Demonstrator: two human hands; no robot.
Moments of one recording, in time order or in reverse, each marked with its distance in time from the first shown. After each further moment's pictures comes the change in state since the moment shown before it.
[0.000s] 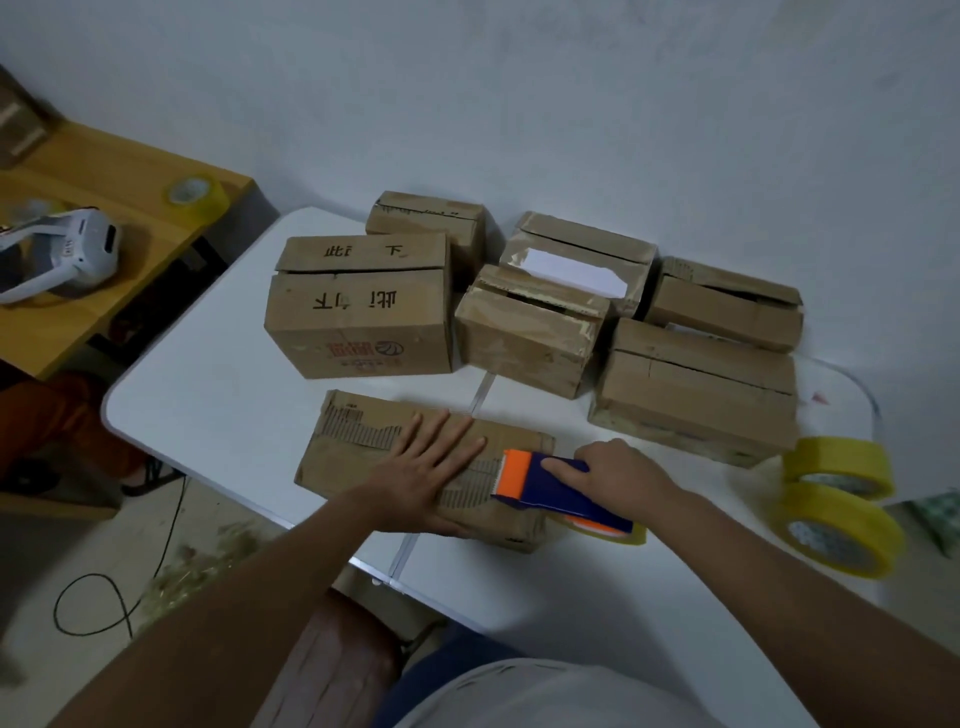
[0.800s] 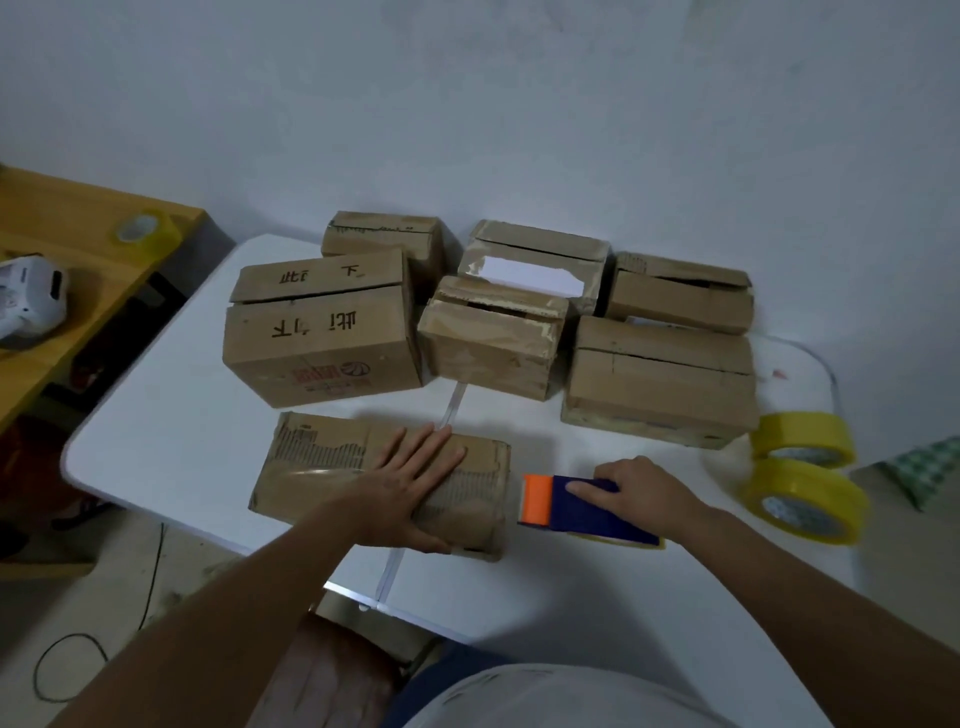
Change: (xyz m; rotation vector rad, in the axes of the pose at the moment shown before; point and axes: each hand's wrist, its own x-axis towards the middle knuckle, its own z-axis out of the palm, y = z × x) left_hand 0.014 -0.005 -0.008 0.056 -0.084 0.077; right_hand -0.032 0.059 0.009 0.118 0.036 0.033
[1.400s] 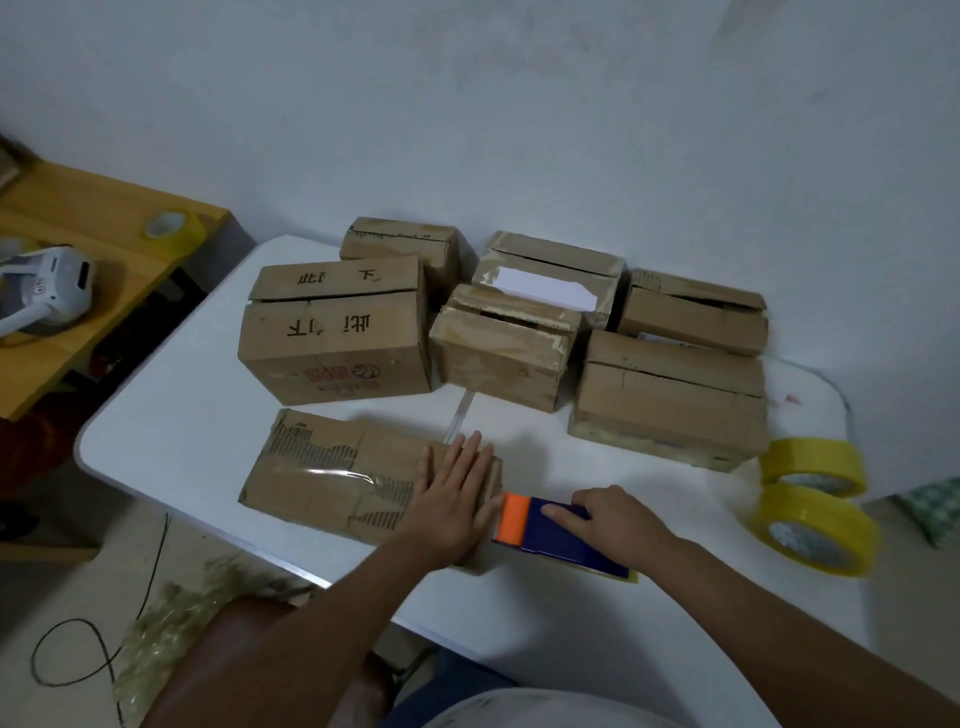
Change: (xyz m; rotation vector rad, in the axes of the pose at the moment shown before) left_hand 0.034 0.075 0.001 -0.307 0.157 -0.371; right_hand 0.004 -0.029 0.023 0.021 -0.049 0.015
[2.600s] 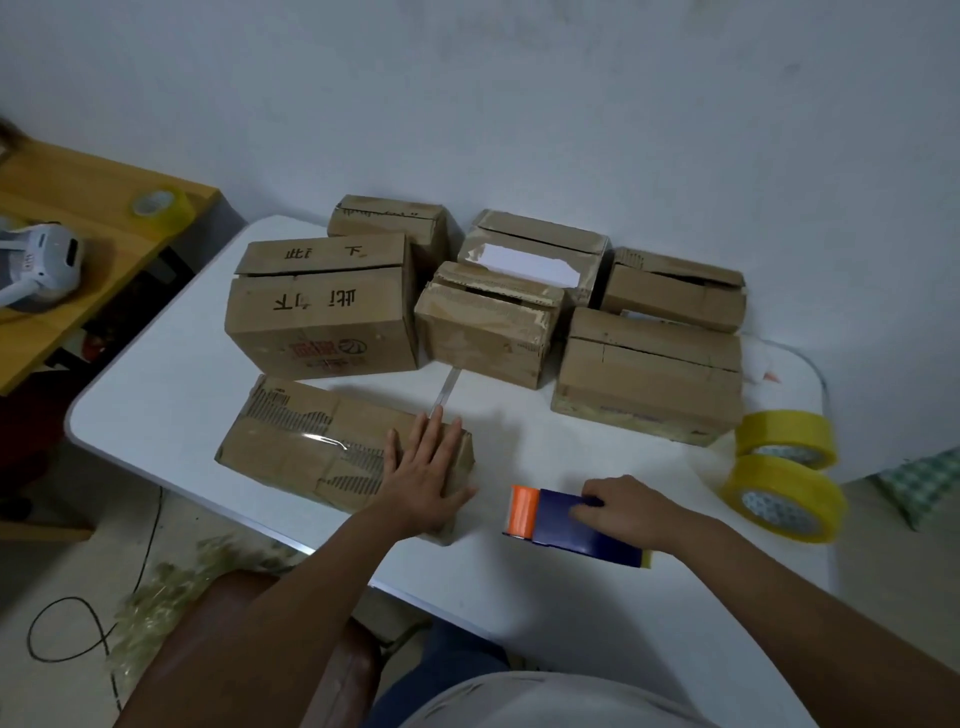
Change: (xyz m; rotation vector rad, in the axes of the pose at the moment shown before) left_hand -0.009 -0.006 0.007 -0.062 -0.041 -0.091; right_hand -0.029 0.032 -0.011 0.001 -0.205 0.062
